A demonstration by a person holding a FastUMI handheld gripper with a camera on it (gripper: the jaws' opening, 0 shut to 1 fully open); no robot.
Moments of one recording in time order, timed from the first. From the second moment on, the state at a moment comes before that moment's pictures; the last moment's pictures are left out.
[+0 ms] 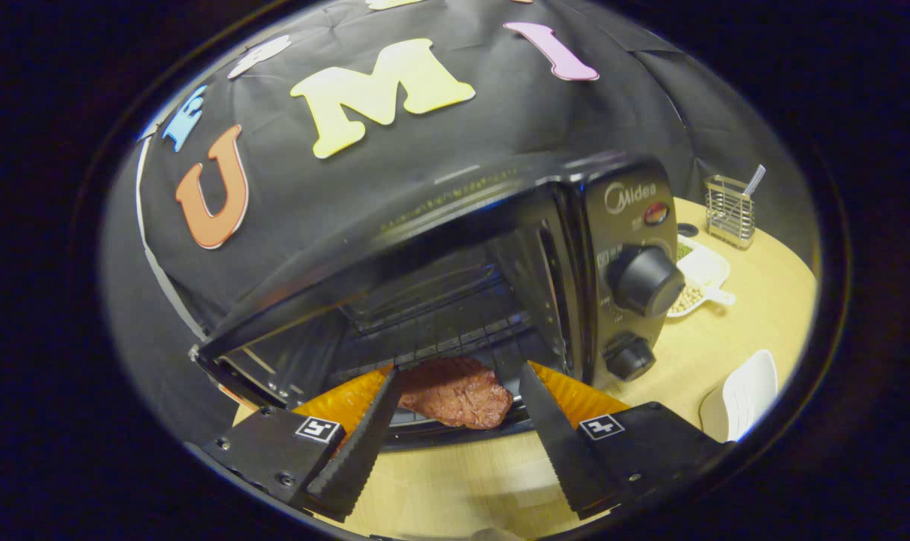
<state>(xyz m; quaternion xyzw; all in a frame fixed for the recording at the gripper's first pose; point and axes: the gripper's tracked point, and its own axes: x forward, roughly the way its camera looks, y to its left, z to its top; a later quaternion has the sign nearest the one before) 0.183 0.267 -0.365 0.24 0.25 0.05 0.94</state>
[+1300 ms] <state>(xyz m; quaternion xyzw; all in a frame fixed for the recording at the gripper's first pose) -0.030 0.248 -0.422 0.05 0.32 0.13 0.94</state>
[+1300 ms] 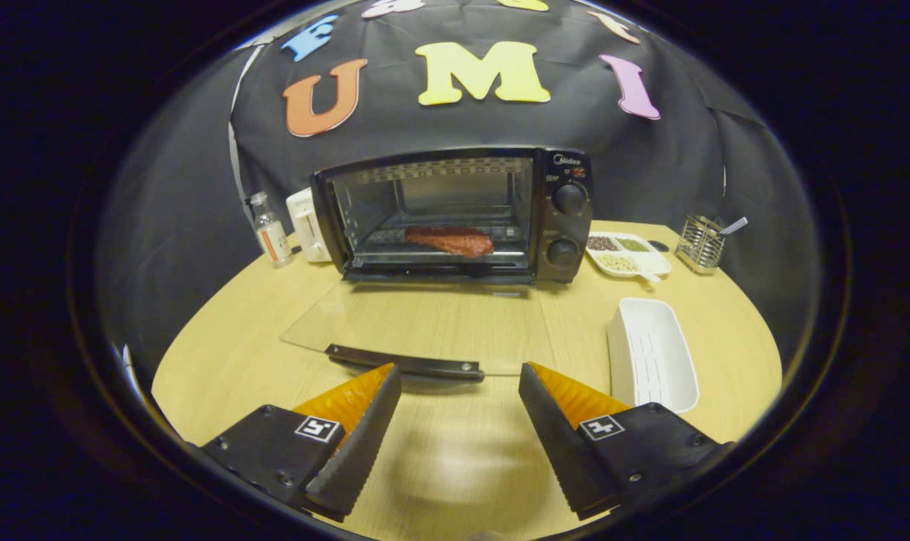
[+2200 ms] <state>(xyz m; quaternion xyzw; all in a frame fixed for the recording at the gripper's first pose) -0.019 0.293 -0.434 0.07 0.35 0.14 0.92</state>
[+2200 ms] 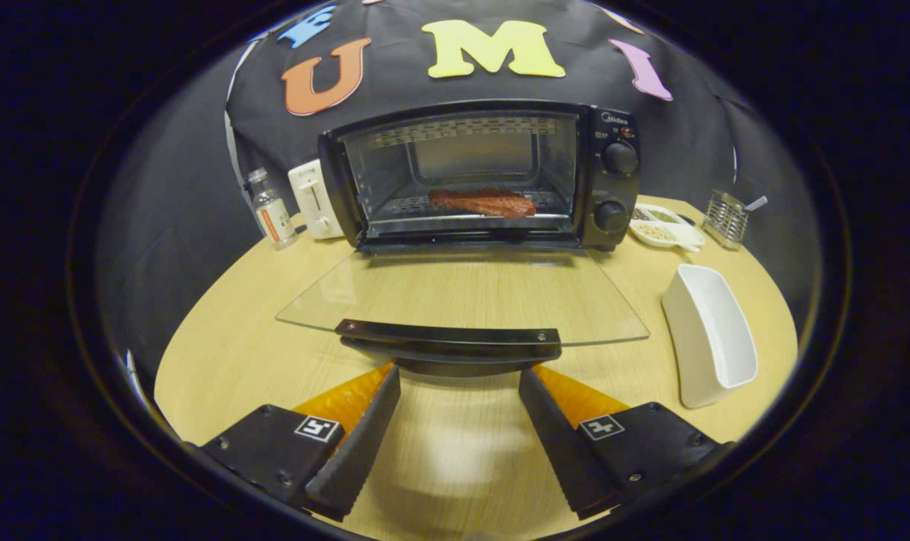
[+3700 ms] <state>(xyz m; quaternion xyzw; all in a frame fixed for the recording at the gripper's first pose) 0.038 0.182 -0.200 0.08 0.21 0.08 0.97</state>
